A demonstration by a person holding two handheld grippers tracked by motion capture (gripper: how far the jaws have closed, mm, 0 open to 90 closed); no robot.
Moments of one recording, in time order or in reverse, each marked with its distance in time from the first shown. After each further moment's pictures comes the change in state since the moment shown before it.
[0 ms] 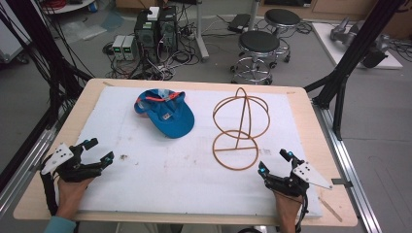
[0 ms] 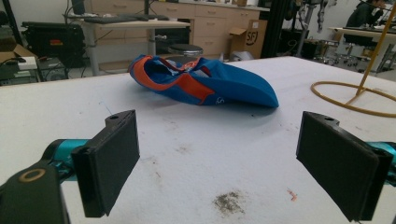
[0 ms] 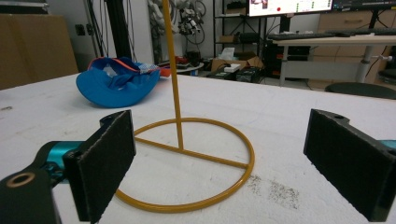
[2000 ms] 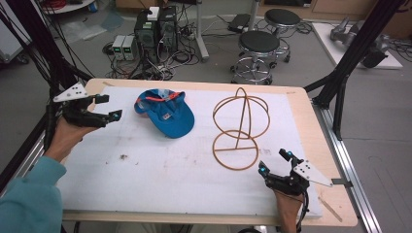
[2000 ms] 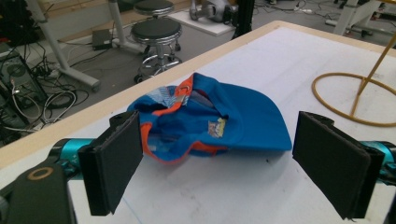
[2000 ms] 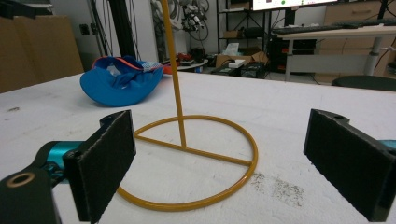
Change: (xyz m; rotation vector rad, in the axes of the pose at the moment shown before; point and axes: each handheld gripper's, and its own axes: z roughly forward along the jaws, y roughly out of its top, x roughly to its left) left arm 0.038 0.137 0.093 0.268 -0.150 0.117; right arm -0.003 0.001 0.002 0.017 0.018 0.025
